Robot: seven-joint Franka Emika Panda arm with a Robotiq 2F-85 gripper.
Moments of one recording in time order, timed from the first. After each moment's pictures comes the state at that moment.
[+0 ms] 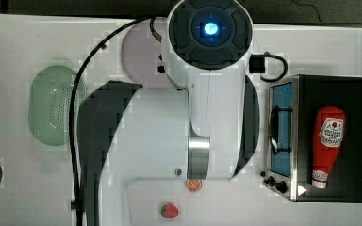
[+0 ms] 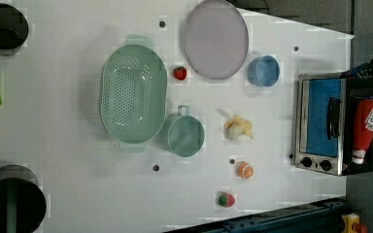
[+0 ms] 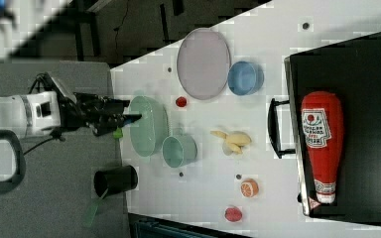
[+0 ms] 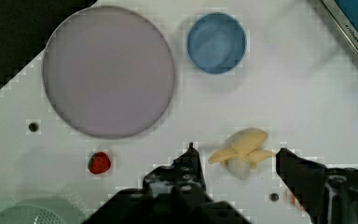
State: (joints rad) arm -0.02 0.01 0.01 -1.77 0.00 0.20 -0.03
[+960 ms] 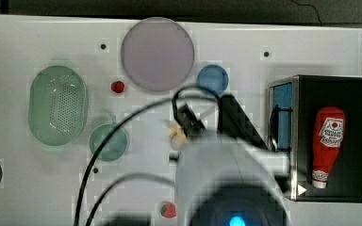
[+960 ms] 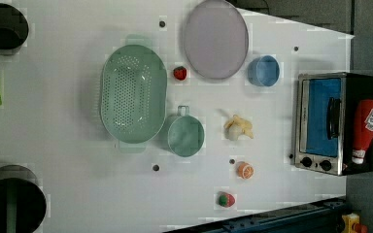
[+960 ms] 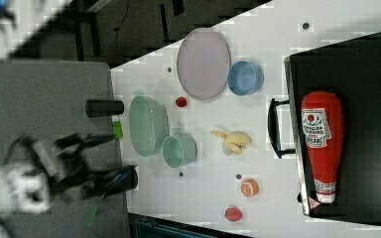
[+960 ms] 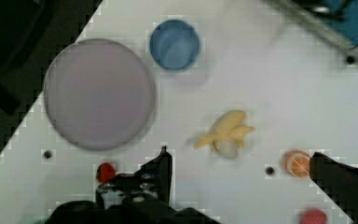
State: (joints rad) arm -0.09 -0.37 0.04 -2.12 0.01 0.32 0.13
